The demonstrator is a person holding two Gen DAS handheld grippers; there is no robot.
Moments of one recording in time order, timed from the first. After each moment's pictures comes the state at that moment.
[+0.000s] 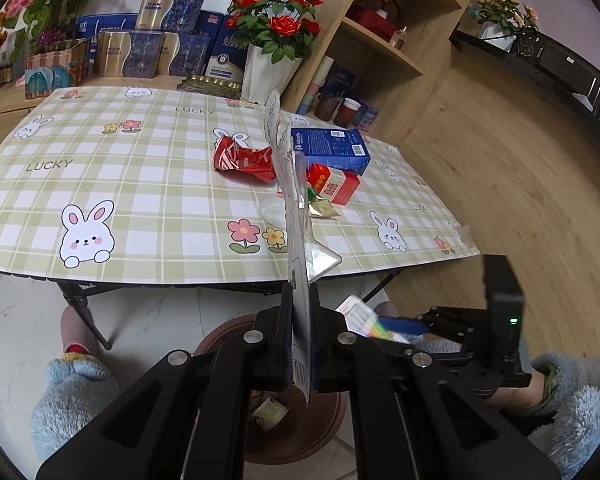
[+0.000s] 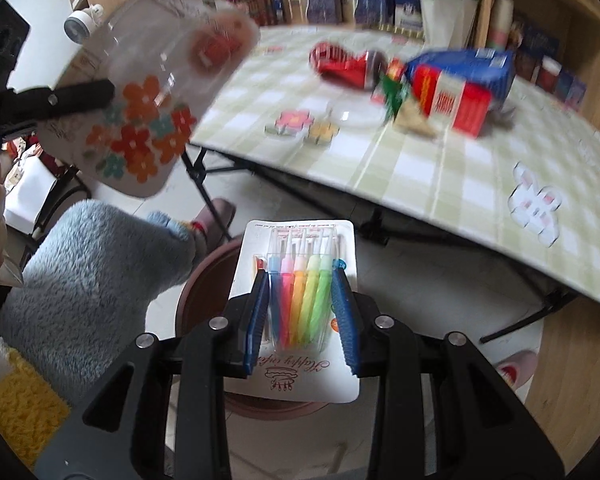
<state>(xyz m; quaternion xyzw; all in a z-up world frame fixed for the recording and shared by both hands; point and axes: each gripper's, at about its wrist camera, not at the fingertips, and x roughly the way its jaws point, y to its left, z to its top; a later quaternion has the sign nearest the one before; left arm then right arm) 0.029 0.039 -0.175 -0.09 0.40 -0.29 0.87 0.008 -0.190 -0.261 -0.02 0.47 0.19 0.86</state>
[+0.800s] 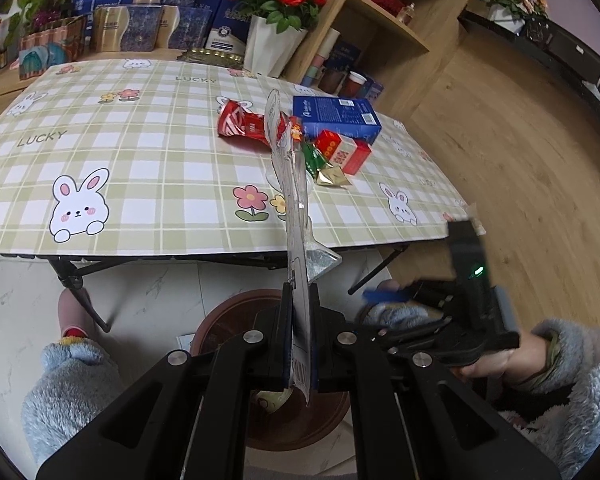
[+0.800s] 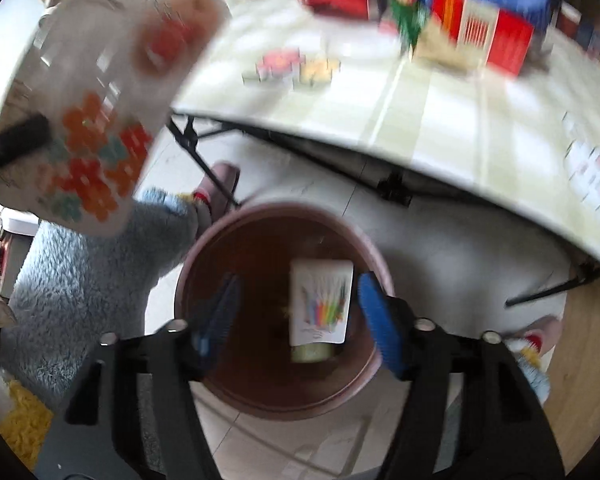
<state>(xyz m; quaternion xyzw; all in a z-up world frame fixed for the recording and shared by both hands) 0.037 0.034 -0.203 -0.07 0.44 -0.30 0.85 0.049 -0.178 -0.292 0.00 0.54 0.19 0.82</state>
